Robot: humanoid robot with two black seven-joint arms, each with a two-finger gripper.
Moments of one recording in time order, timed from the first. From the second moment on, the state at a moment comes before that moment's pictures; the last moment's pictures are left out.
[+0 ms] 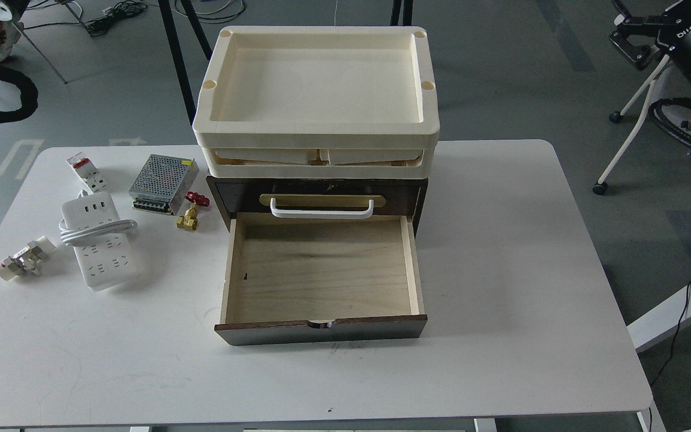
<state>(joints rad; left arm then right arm) -1.15 0.59 -0.52 -0.57 -0.17 -0.49 -0.26 0.97 -0.56 0.85 0.60 0.37 0.49 -0.10</state>
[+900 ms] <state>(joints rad) -0.88 0.85 -0.94 -1.26 -0.04 -0.49 -0.49 0.97 -0.62 0.86 0.62 0.34 0.49 -0.10</state>
